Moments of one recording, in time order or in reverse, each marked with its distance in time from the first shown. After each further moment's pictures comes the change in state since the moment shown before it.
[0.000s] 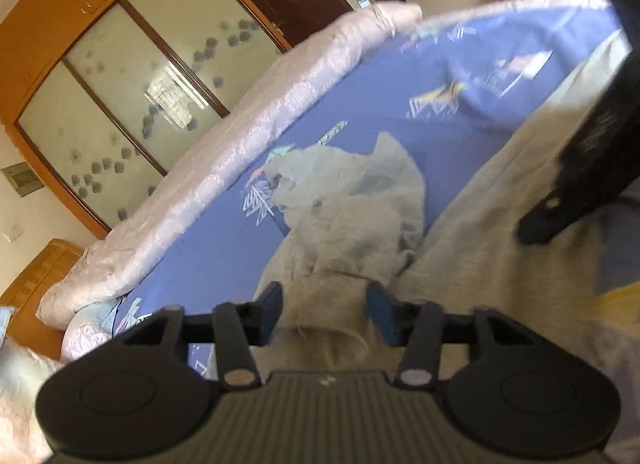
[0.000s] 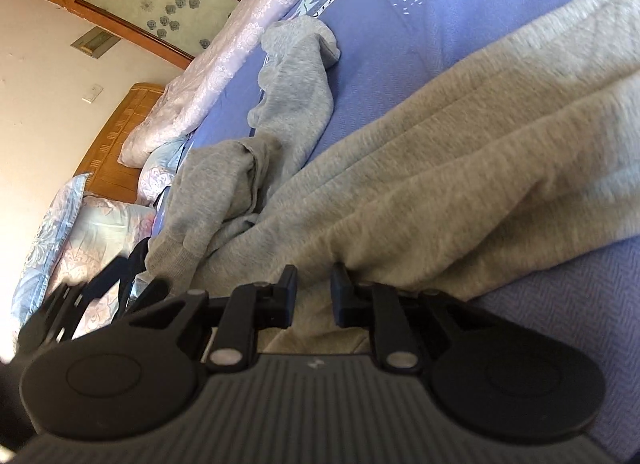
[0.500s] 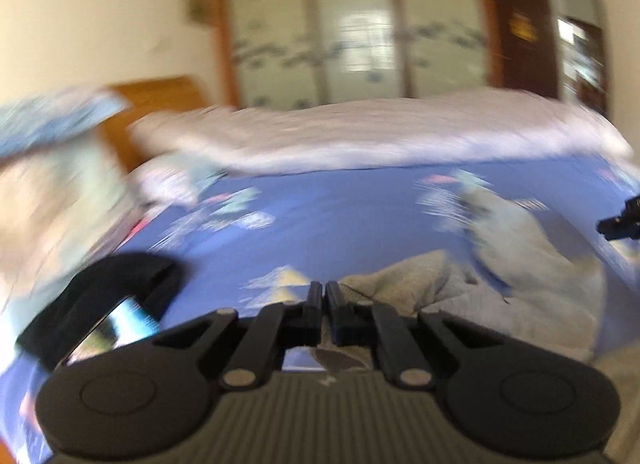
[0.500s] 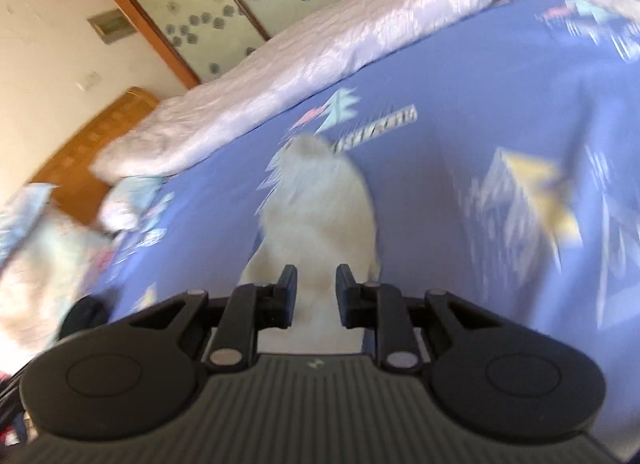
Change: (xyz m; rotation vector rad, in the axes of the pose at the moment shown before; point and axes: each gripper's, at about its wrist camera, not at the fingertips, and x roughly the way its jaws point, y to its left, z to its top) left arm -0.029 0.196 -0.084 -0.771 0.045 0.240; right arm 0.061 0.073 0.165 -0.294 -0.160 -0.147
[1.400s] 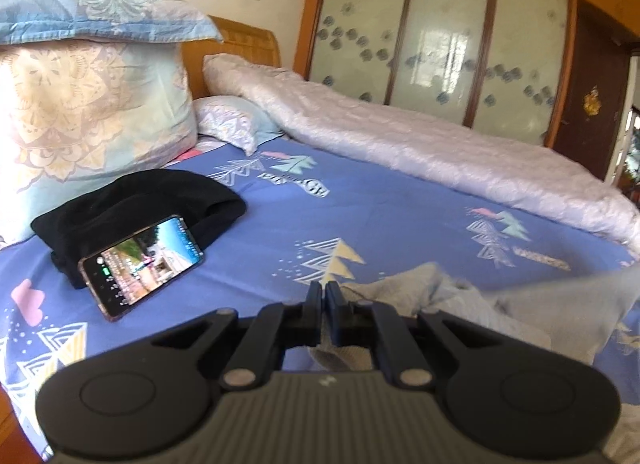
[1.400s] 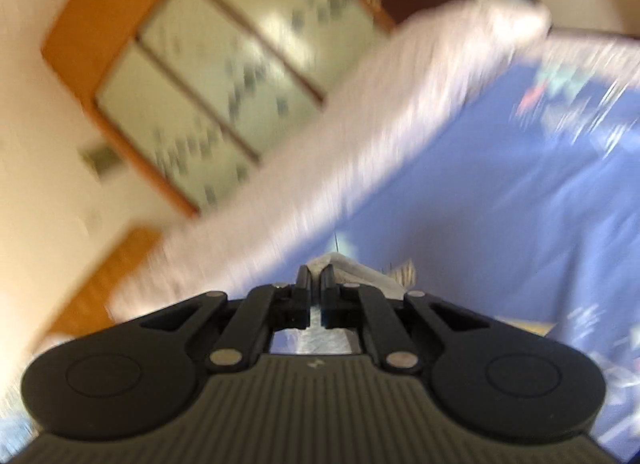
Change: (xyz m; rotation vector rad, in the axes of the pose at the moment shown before) left arm -0.015 0.073 -0.024 -0.298 0.017 -0.003; right arm -0.117 -0.042 0.101 0.226 -0.353 0.053
